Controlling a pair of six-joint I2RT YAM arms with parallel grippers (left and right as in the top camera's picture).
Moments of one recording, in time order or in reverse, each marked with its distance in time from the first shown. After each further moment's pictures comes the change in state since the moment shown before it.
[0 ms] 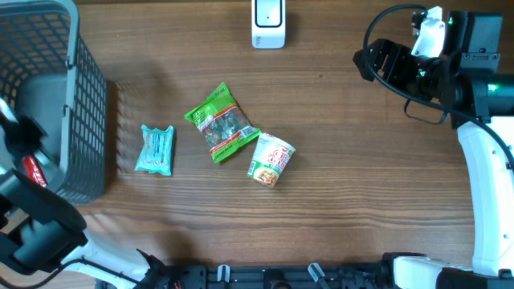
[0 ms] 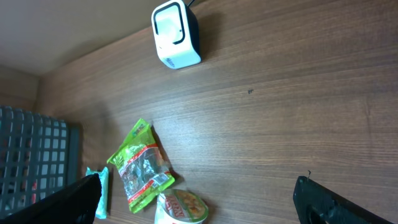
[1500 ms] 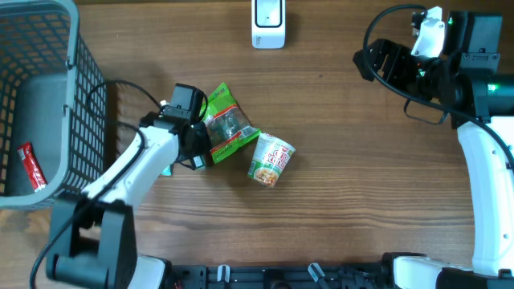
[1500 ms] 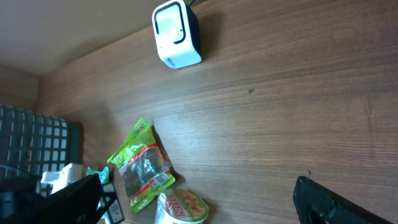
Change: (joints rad) left arm -0.977 -0.262 -0.647 0.307 -0.031 -0.578; right arm 0.000 0.000 0.000 0.000 -0.003 0.000
